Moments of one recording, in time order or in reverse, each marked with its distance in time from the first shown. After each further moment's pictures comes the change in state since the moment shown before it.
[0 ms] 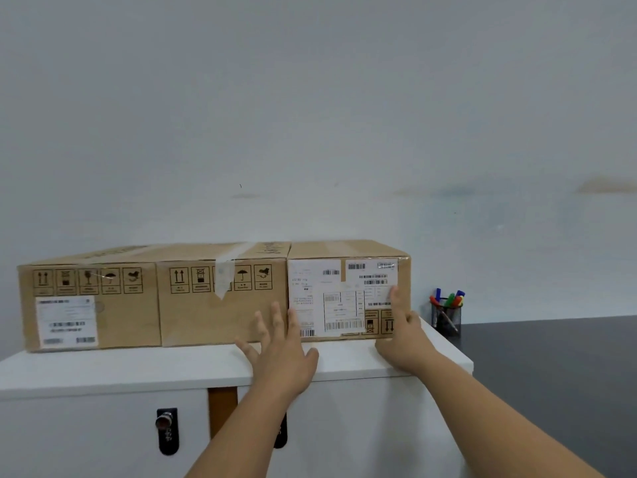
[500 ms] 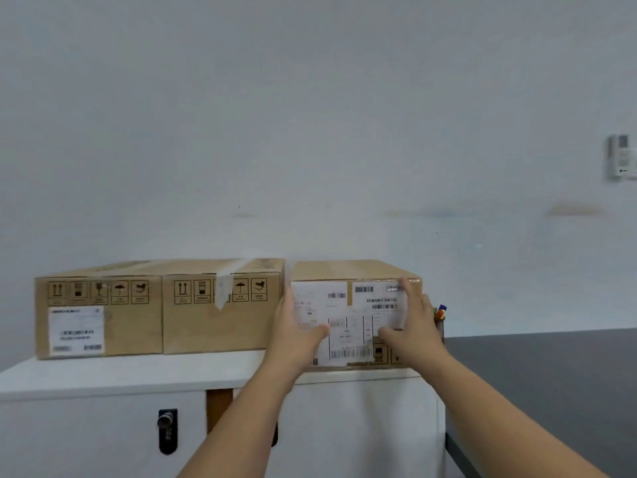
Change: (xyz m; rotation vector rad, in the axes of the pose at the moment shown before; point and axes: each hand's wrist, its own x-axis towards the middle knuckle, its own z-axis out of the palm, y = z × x) left_hand -0.038 0.043 -0.060 -1.185 0.087 0.178; right_hand -0.067 -0.038 -0.062 0.235 0.272 -0.112
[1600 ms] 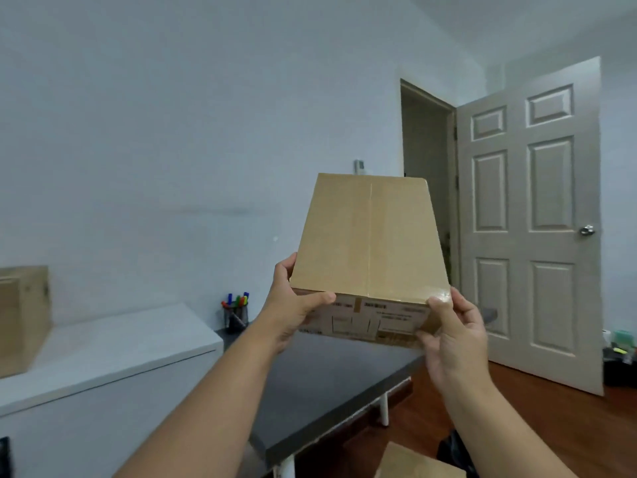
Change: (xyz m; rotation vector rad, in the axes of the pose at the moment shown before) left_hand -0.109 0.114 0.270 -0.514 -0.656 0.005; right_hand -0.217 0.043 -0.301 1.012 0.863 0.070
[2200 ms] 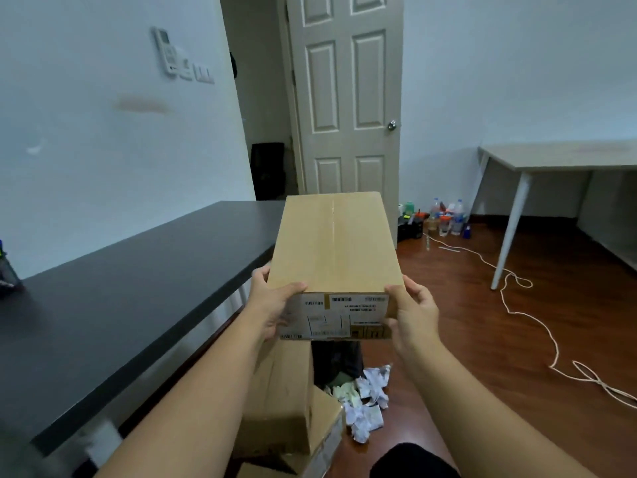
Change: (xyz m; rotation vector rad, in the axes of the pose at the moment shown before) left_hand -0.022 -0.193 0.217 -0.050 -0.231 -0.517; right_hand 0.003 -0.051 -0.238 -0.344 0.582 -0.032
